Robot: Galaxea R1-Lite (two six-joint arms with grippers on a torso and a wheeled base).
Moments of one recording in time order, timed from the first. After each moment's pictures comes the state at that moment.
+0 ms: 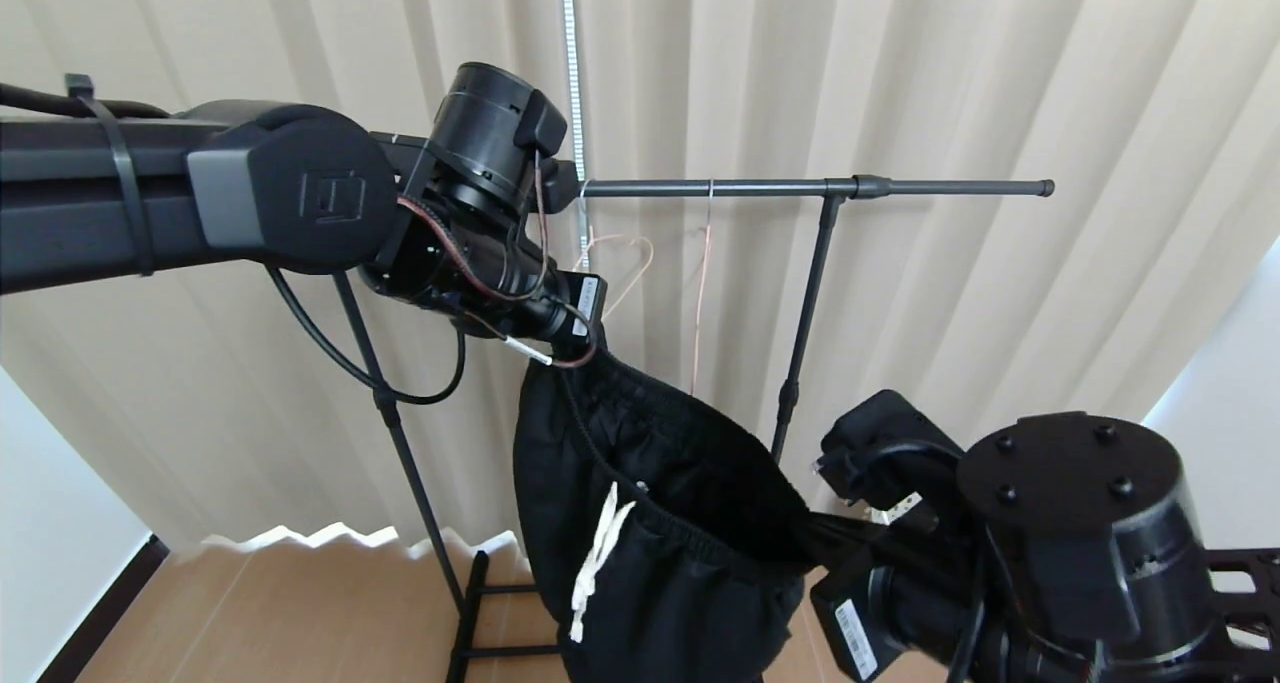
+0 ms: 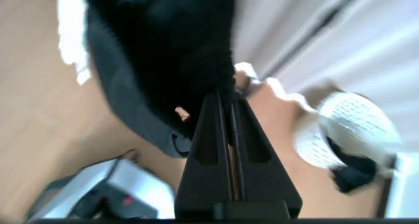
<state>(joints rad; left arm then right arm) -0.58 1.95 -1.77 0.54 0.14 -0.14 0.96 1.56 -0.72 -0.20 -0.50 0.16</state>
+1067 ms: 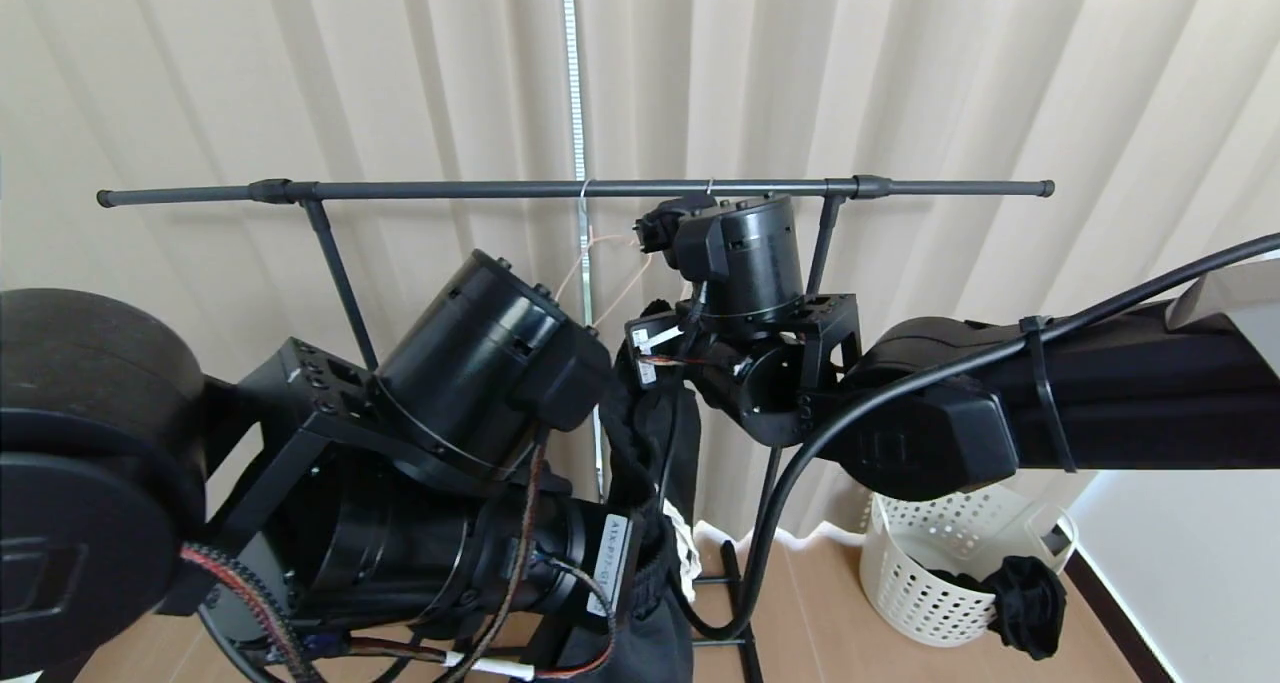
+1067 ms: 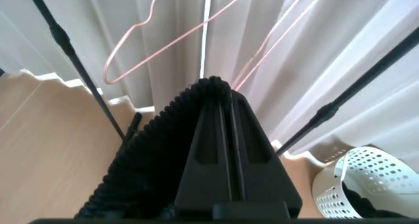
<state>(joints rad) -0.91 1.66 -1.21 0.44 0.14 -0.49 0.83 2.07 -1.50 -0.22 -0.56 0.13</state>
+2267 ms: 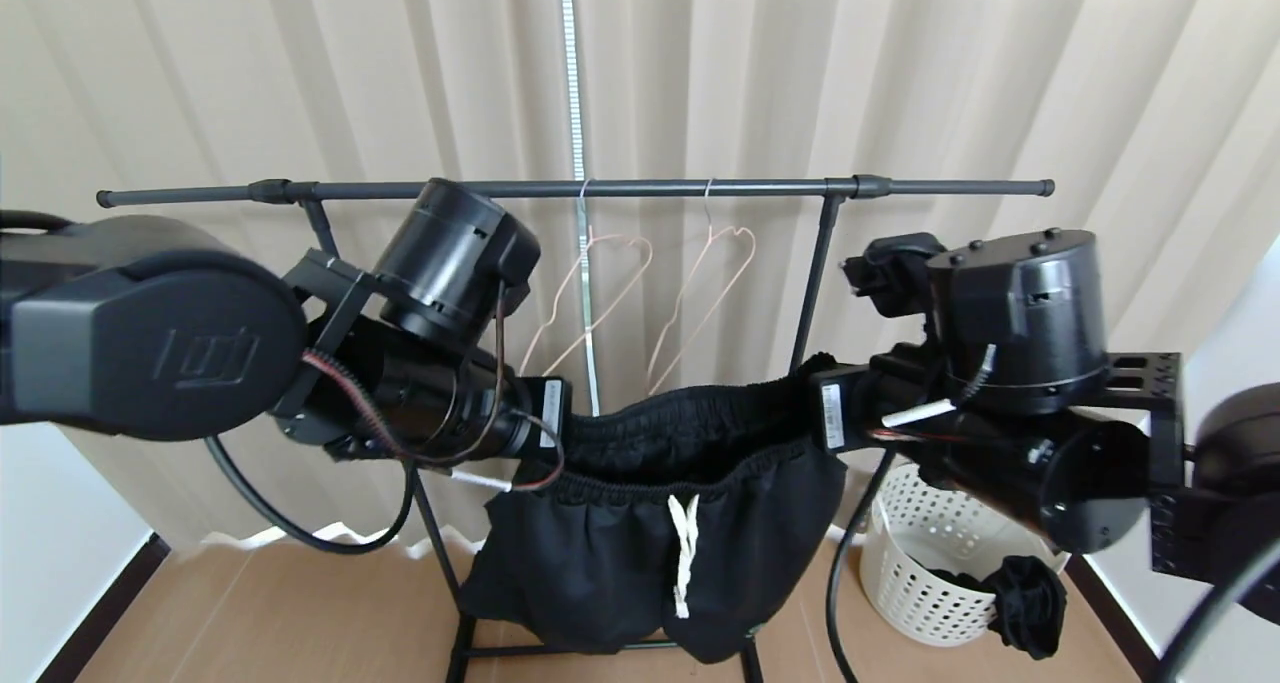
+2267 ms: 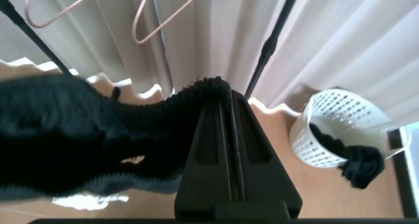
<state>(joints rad) -0.64 1.77 -1.34 0.41 0.18 -0.42 0.74 1.66 -0.95 -0.23 -0.56 0.24</state>
